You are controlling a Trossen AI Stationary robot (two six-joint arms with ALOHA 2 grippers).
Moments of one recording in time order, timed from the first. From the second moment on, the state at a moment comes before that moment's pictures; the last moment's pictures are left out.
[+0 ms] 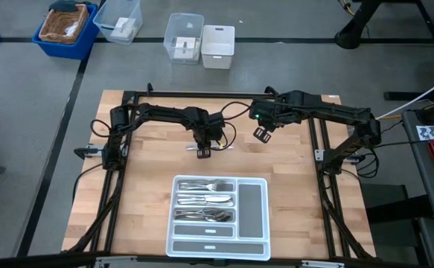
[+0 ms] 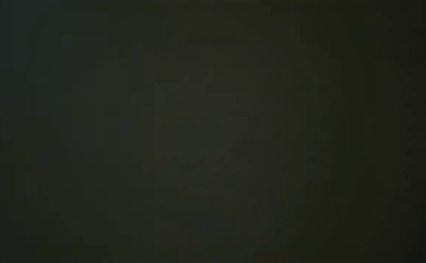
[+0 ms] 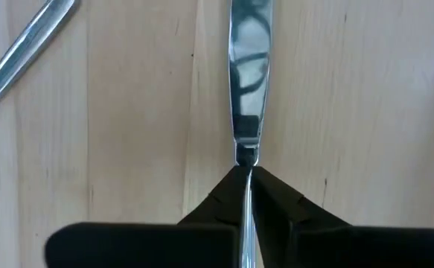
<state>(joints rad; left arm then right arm) 0.29 2.01 1.41 -0.79 0.08 0.20 -0.18 1.57 1.65 -1.42 0.35 0.36</state>
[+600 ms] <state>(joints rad) 0.26 2.02 1.39 -0.74 0.05 0.32 -0.18 1.57 1.64 -1.42 0.35 0.35</state>
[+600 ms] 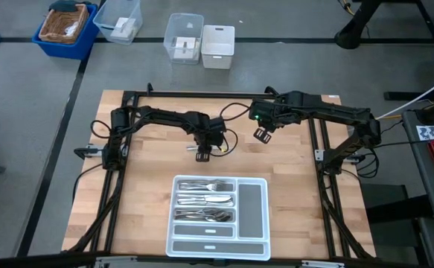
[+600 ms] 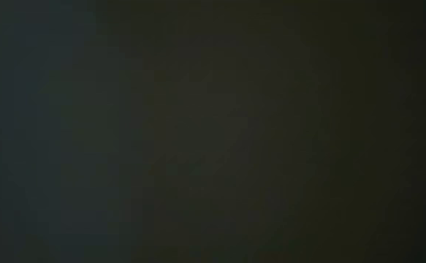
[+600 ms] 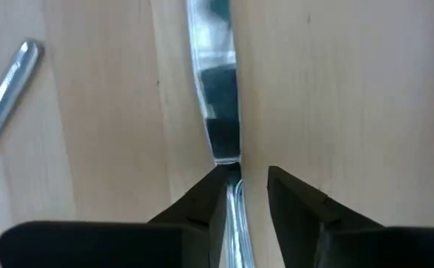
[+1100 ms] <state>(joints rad) 0.23 2.02 1.36 -0.69 -0.07 0.29 -0.19 1.44 1.64 -1.41 0.36 0.28</state>
